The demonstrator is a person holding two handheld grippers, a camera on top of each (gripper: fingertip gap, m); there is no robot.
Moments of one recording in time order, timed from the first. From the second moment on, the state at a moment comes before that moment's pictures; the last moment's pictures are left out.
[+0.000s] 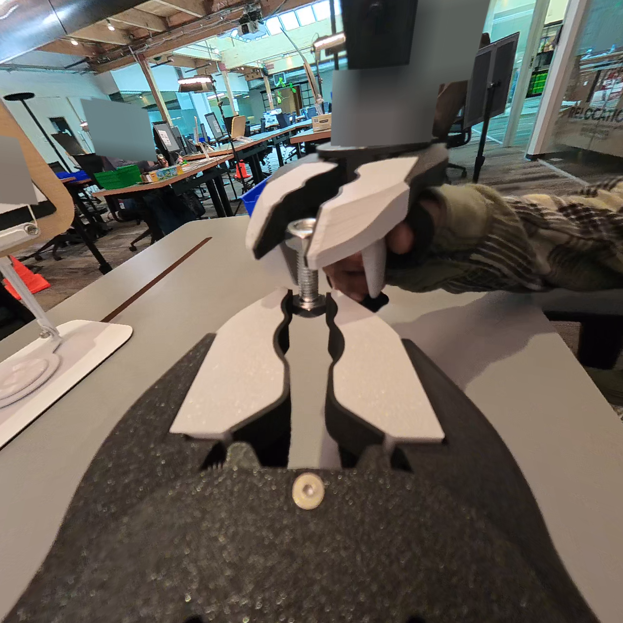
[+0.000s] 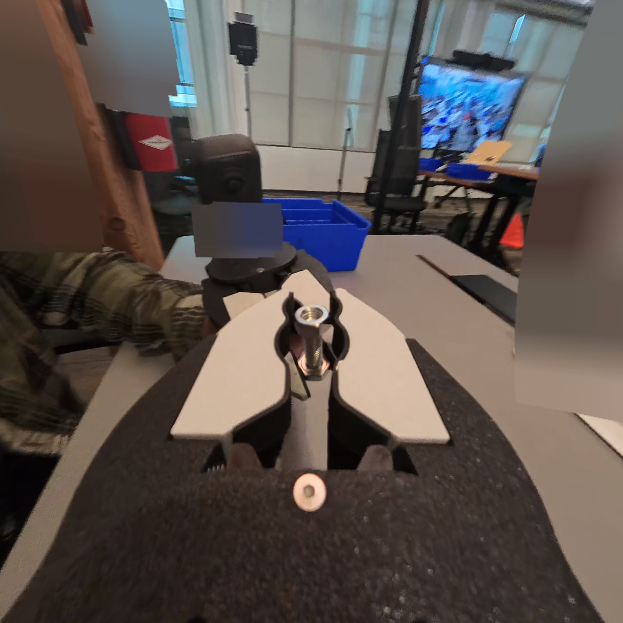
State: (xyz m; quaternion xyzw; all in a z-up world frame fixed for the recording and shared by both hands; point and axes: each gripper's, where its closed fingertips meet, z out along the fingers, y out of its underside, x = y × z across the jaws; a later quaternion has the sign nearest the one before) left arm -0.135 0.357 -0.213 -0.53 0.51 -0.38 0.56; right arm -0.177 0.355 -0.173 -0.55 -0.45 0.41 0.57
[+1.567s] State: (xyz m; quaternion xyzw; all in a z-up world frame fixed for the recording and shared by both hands) left arm -0.165 0.405 -0.223 -0.59 0.47 -0.34 0.56; right arm -0.106 0.347 -0.342 -0.69 -0.64 0.22 0.24
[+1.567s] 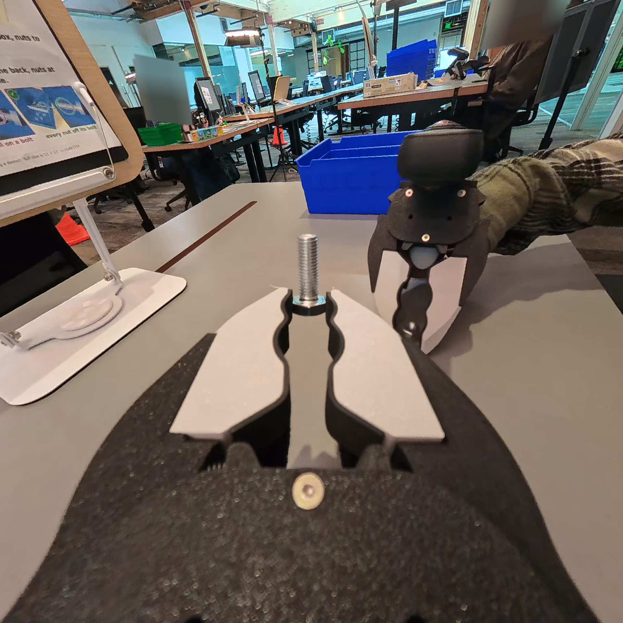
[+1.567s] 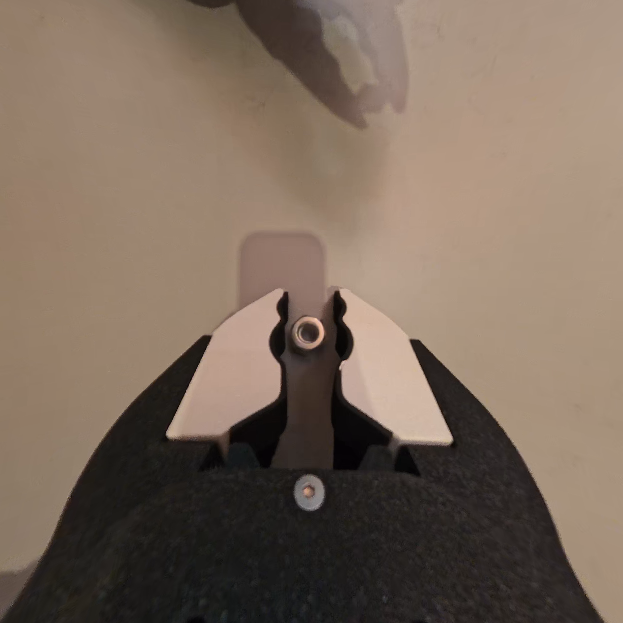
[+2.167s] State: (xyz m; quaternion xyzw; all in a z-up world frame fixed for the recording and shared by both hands) left arm -0.158 0.394 -0.222 -0.58 0.48 -0.36 0.55; right arm -0.052 0.342 -0.333 -0.70 -0.62 0.21 0.27
